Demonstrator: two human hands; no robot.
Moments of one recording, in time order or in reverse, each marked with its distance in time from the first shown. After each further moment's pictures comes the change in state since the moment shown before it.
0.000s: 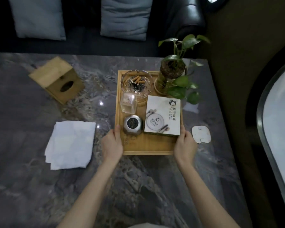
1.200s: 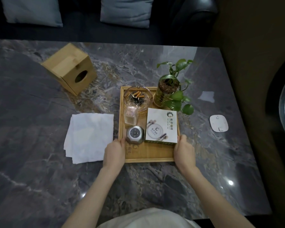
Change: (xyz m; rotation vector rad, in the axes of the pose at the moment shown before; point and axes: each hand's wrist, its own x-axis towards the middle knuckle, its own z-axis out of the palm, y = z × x) left_hand 0.003 -0.079 -0.027 0.286 -0.328 -0.025; right_hand -0.058 0.014 0.042 -0.452 -0.261 -0.033
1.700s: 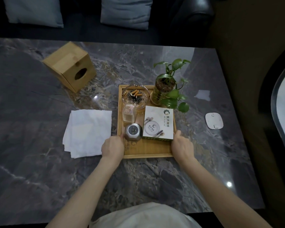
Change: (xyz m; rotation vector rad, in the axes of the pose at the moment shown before) left_hand -0.003 0.011 -0.004 0.299 -0.062 0.012; right_hand 0.004 0.001 -0.016 -0.392 -0.117 -0.173
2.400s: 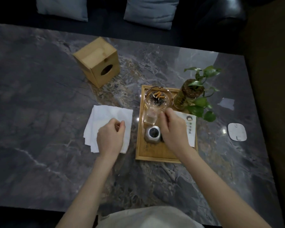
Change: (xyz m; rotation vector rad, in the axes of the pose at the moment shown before) left_hand -0.002 -0.039 -0.048 -0.491 0.458 -0.006; right_hand -0.005 -0.105 -0.053 0.681 0.280 -0.446
